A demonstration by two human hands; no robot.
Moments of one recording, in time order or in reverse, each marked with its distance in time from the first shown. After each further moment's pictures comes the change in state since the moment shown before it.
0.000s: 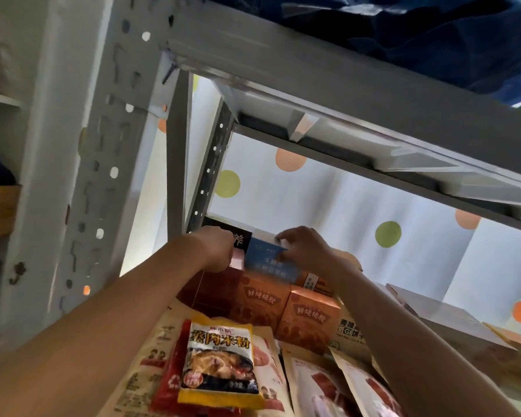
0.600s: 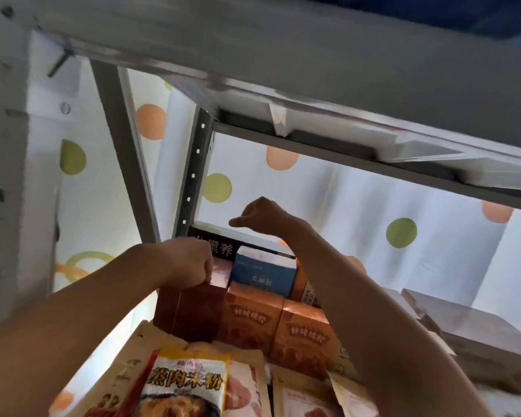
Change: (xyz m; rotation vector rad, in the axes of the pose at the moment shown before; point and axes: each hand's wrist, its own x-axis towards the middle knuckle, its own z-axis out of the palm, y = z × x) left_hand 0.004 0.009 -0.013 -0.046 -0.111 -0.057; right_hand 0.107 -0.022 -0.010 0.267 -0.124 -0.086
